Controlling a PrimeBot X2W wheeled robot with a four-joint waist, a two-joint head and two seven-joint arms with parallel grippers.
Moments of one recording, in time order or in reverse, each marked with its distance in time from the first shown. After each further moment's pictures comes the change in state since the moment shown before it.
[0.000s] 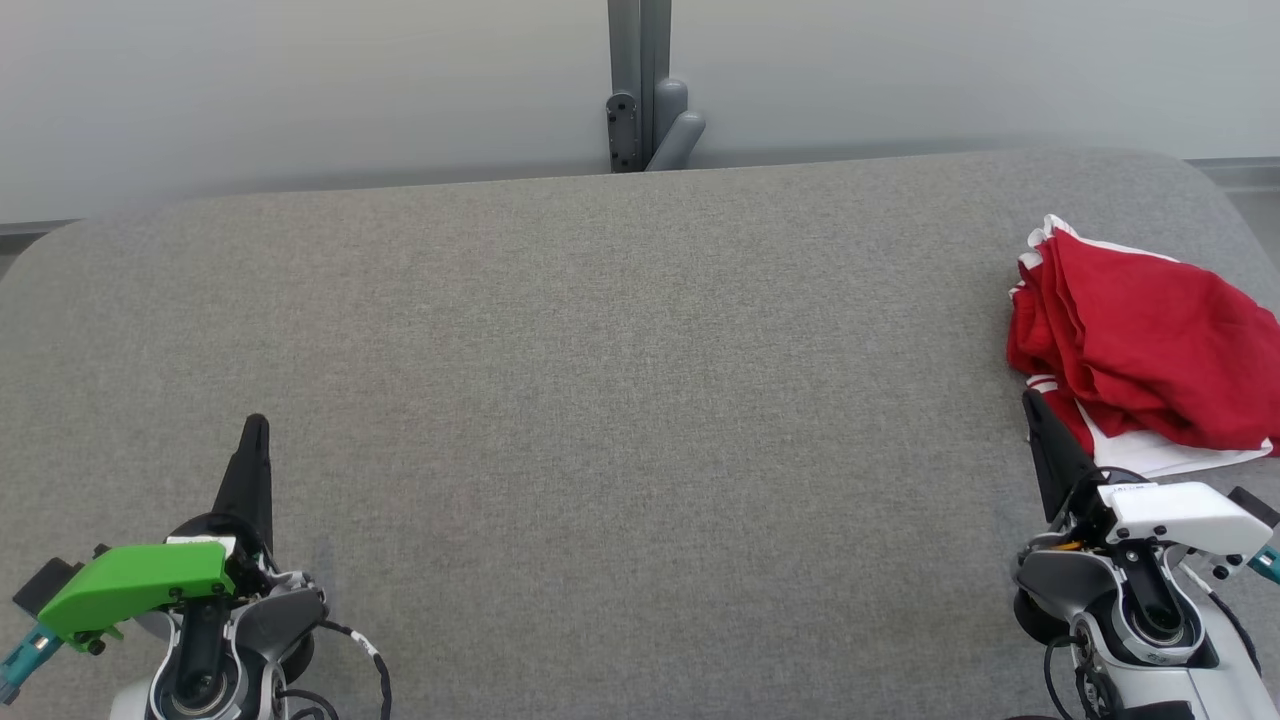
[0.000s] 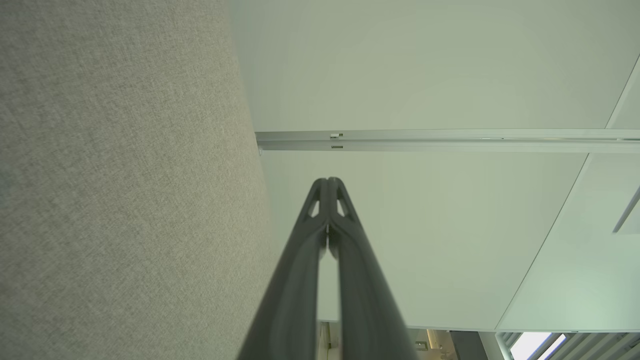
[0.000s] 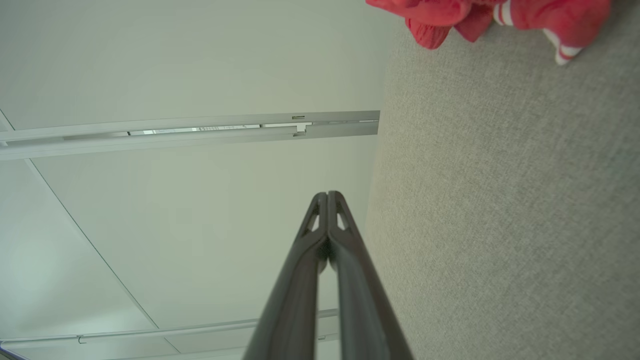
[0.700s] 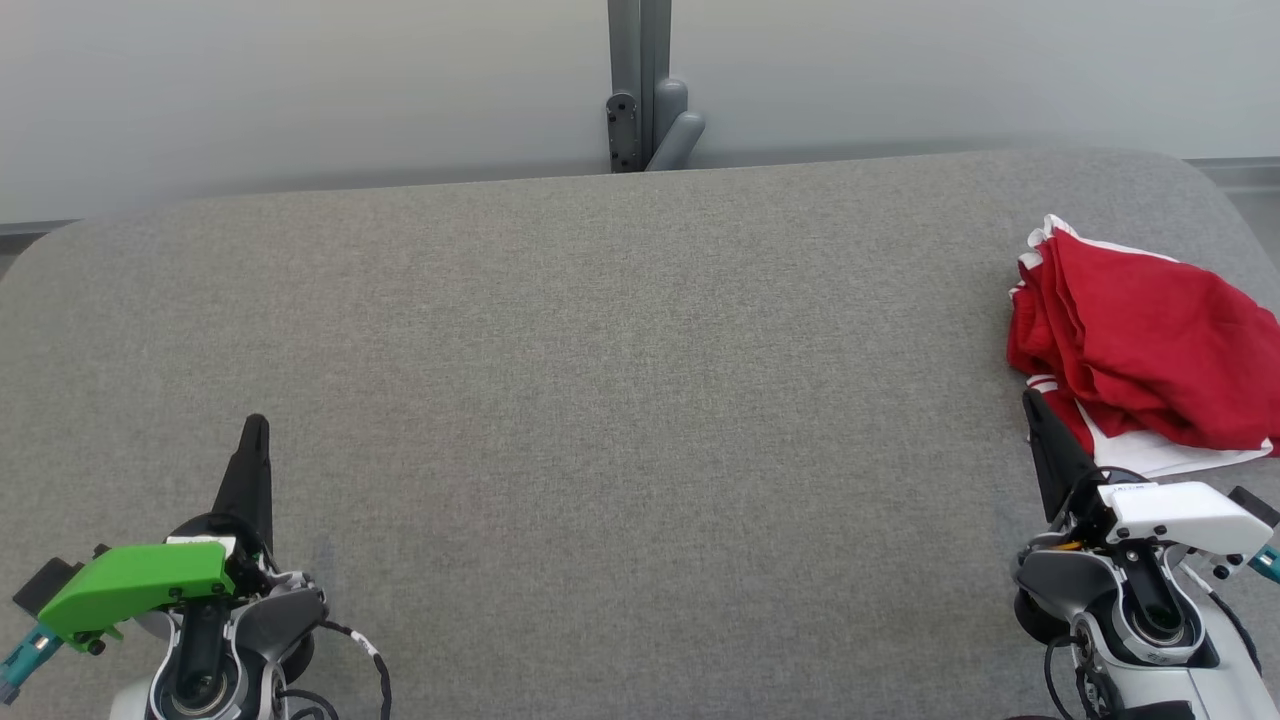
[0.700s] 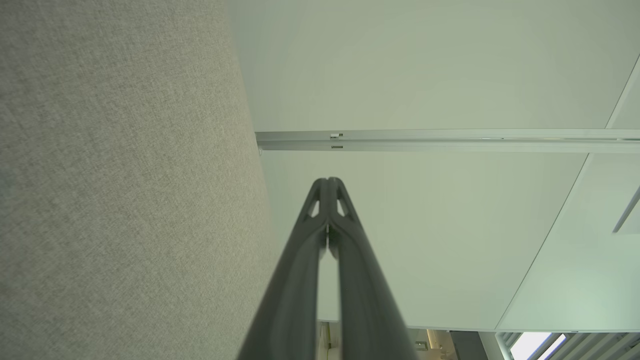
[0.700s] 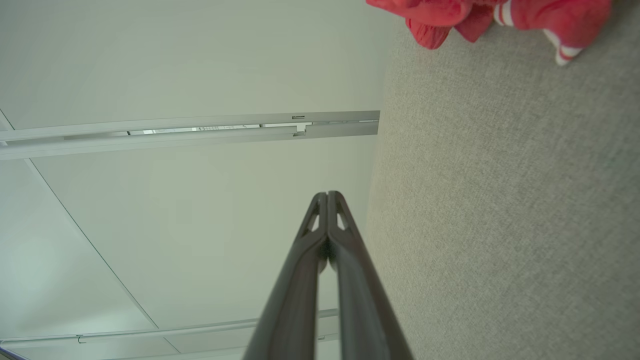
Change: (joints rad) left arm 0.000 0.000 0.000 0.000 0.000 0.000 0.000; right arm 0.000 -0.002 0.003 0.000 0.002 0.000 -0.002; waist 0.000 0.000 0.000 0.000
